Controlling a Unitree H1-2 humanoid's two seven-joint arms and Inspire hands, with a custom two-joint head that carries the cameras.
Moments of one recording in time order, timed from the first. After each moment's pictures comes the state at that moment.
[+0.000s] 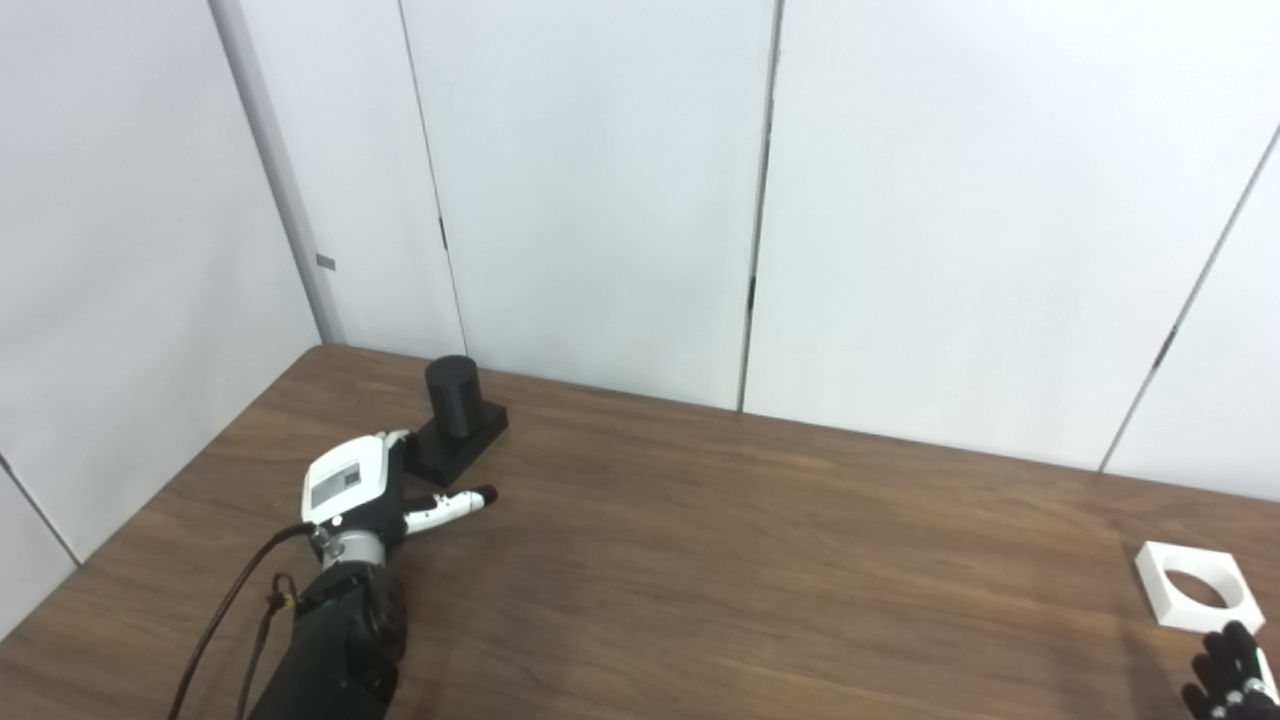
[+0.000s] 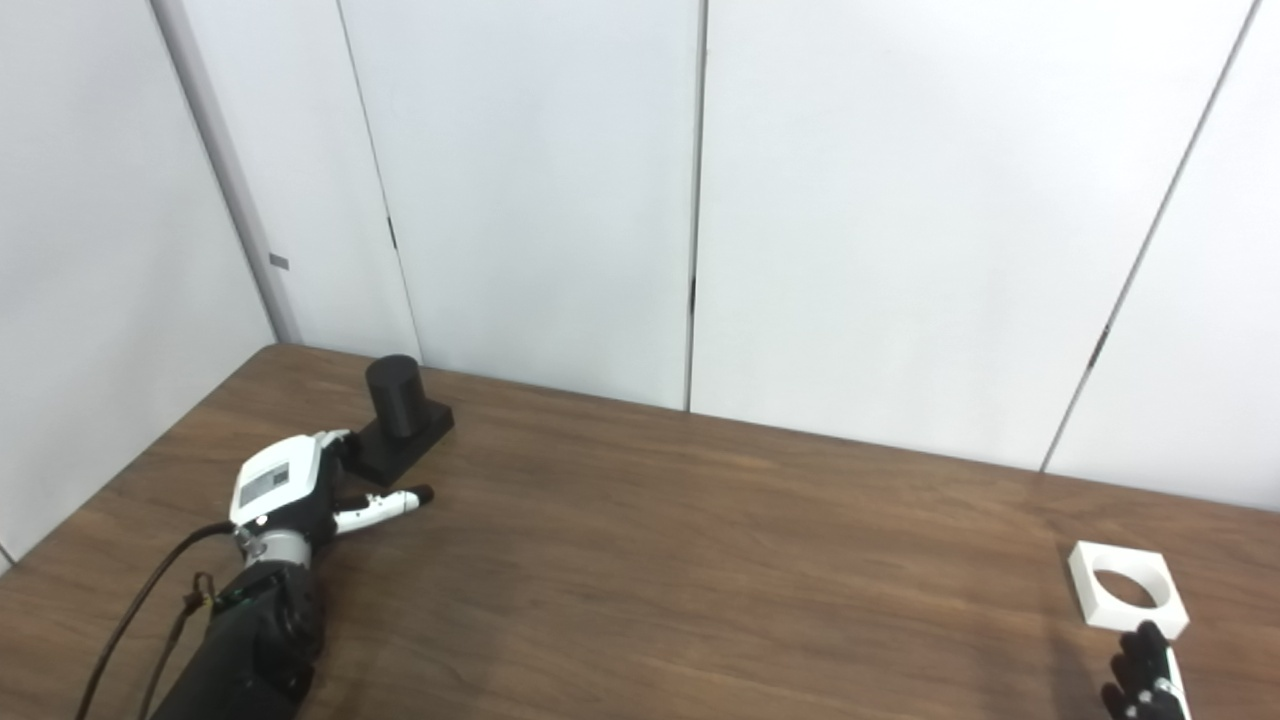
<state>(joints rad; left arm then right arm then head) -0.30 0.37 0.01 0.24 0.88 0.47 0.09 0.17 -0.11 -0.18 -0.15 0.14 -0.10 0.04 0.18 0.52</state>
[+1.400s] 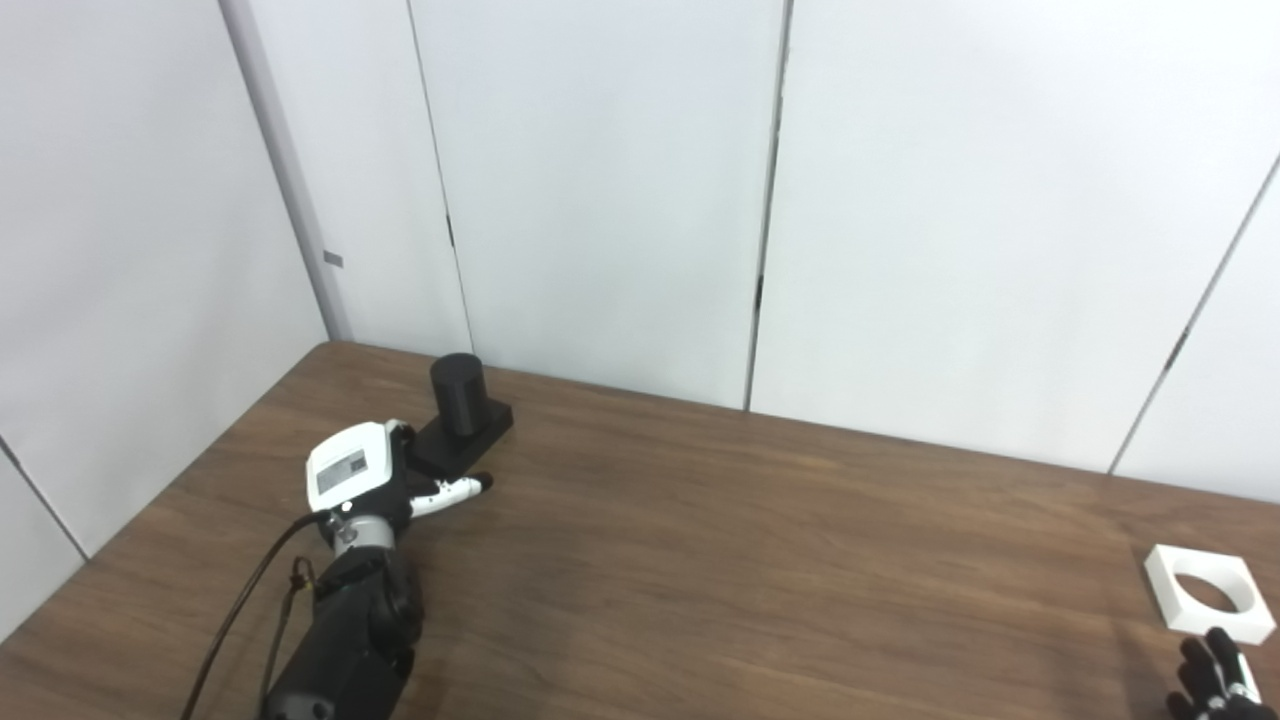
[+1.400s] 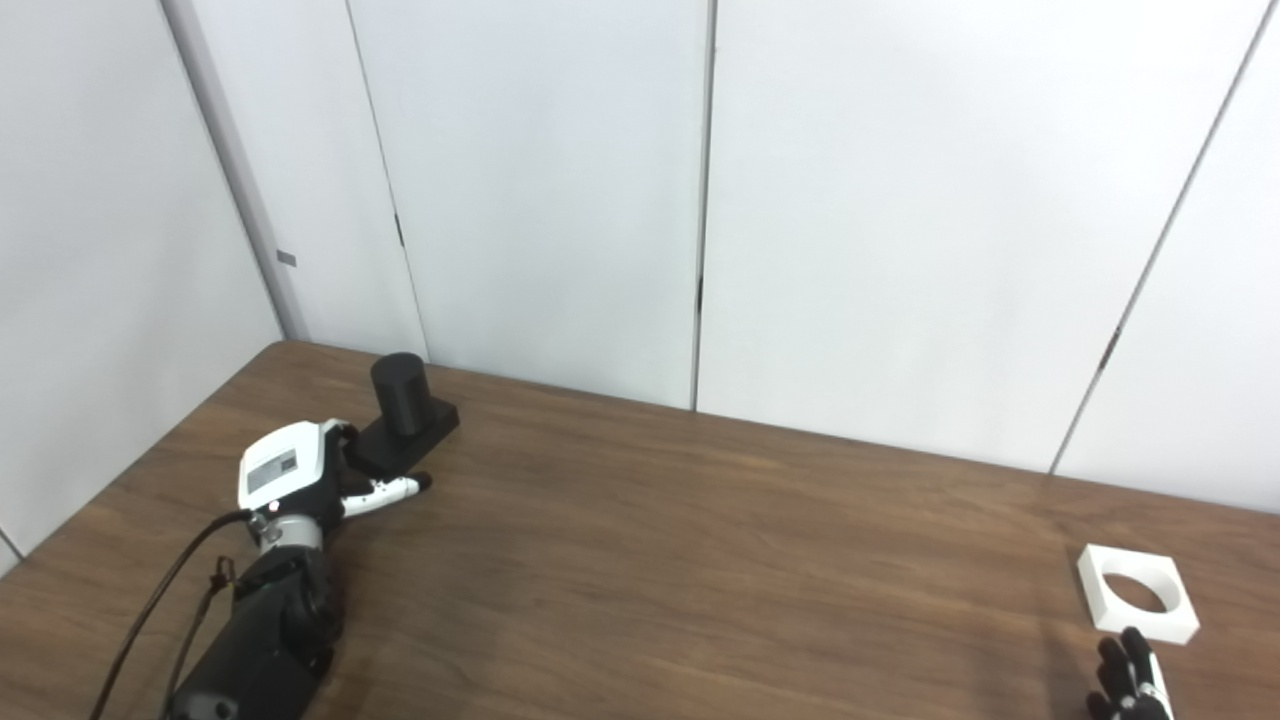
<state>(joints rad) -0.38 0.37 -0.03 0.41 0.84 0.47 0.22 0.18 -0.11 -0.17 -0.18 0.13 -0.05 0.05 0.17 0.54</state>
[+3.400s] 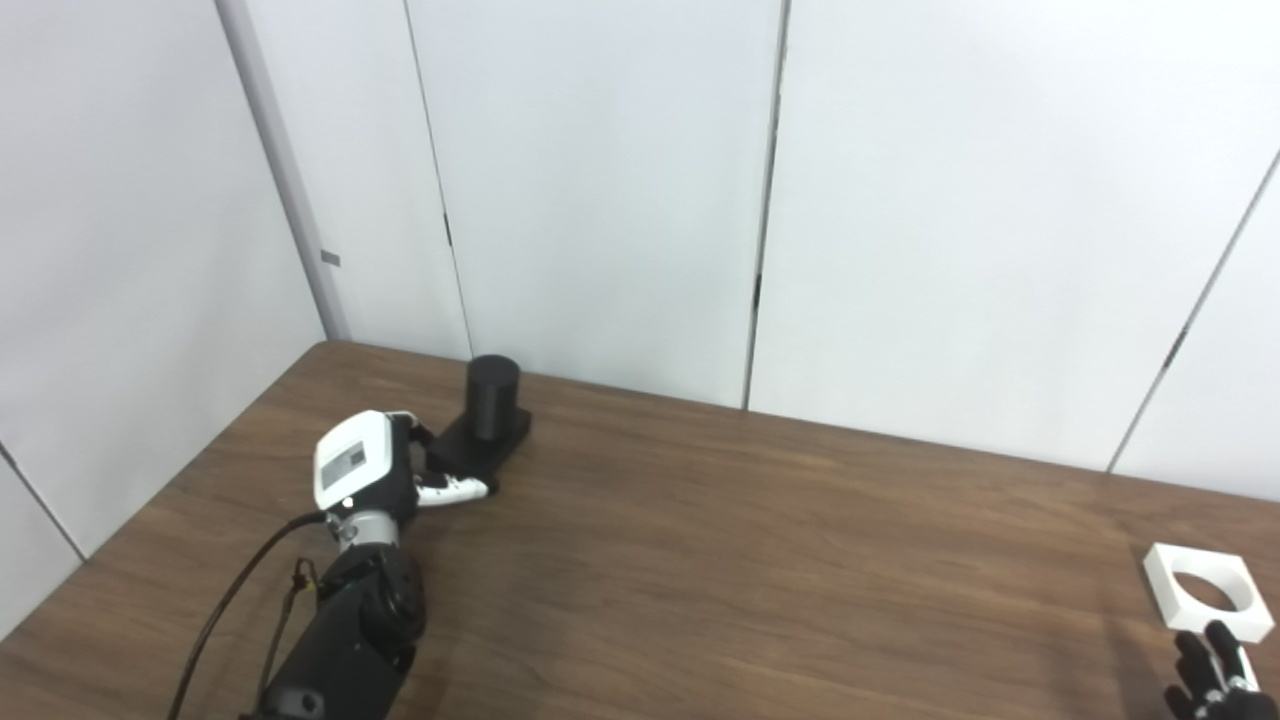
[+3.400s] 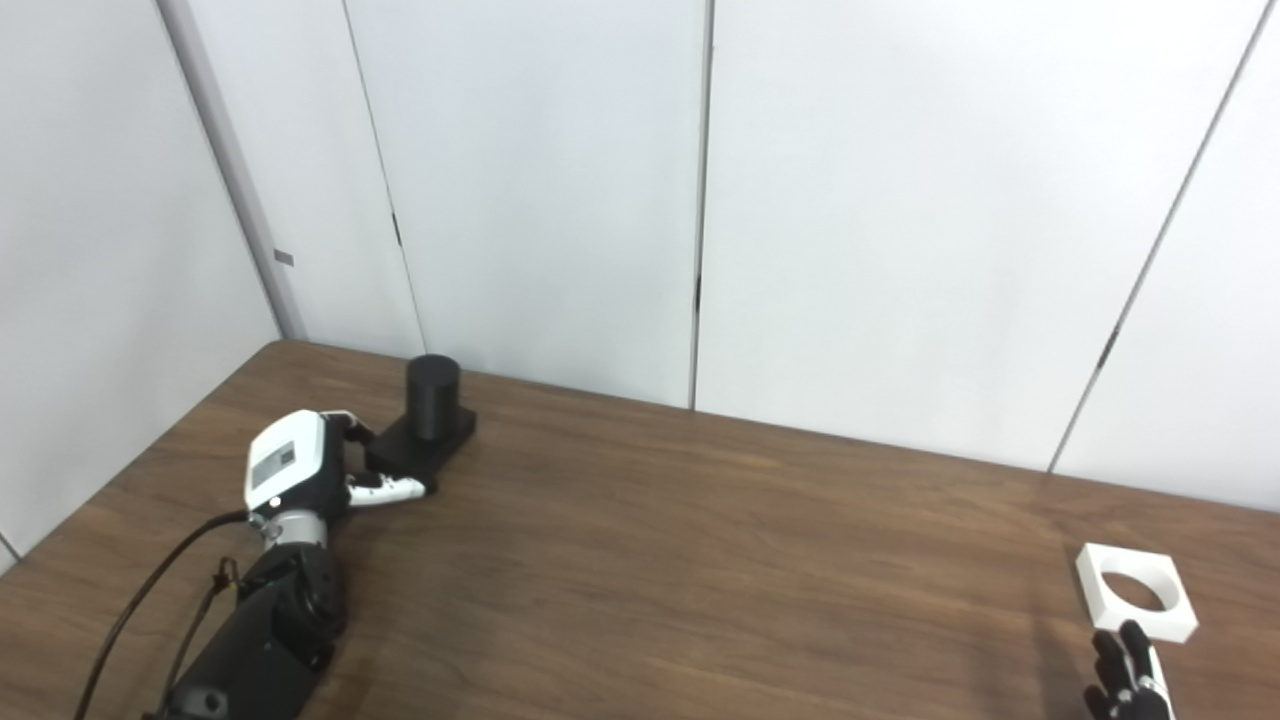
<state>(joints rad) -0.36 0.39 -0.08 0.37 0.66 0.39 0.32 0.18 -0.11 -0.16 -0.21 0.13 -0.01 0.03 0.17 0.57</state>
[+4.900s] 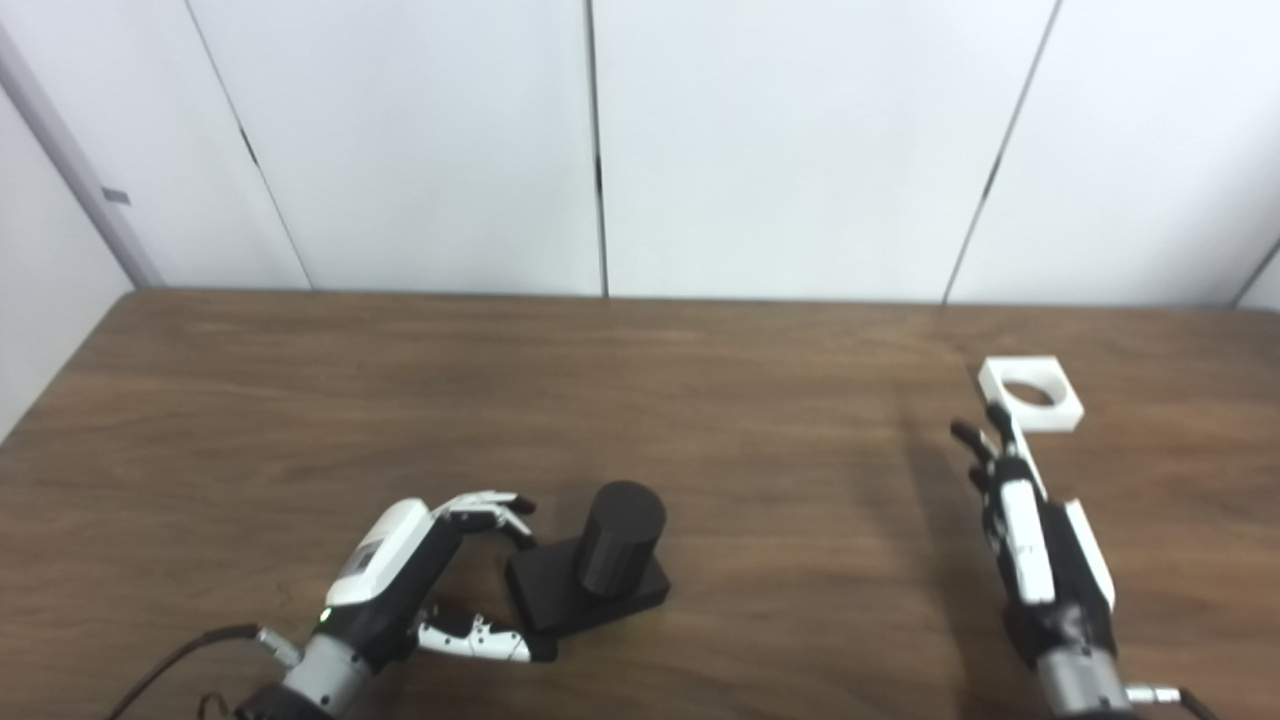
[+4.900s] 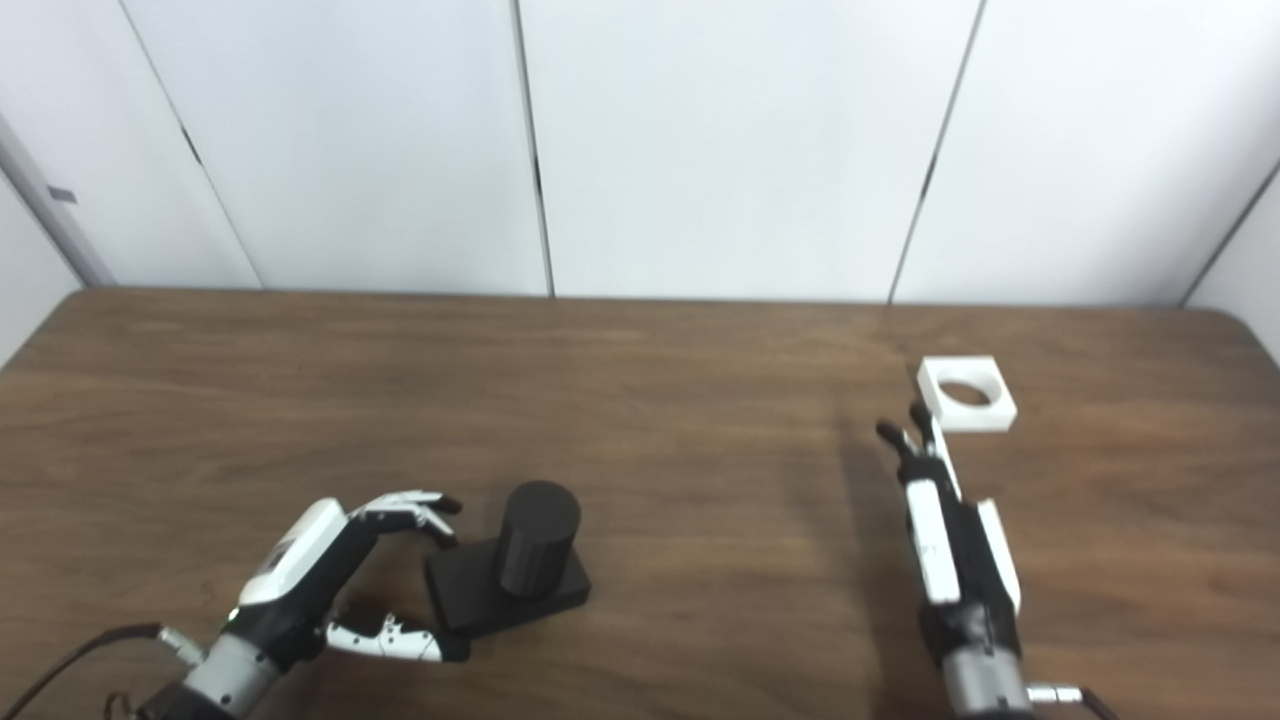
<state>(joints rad) 0.04 0.44 -0.30 -0.22 0.44 -0.07 -0.13 0.17 -0.09 -0.06 -0.32 0.02 0.09 -0.06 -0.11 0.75</state>
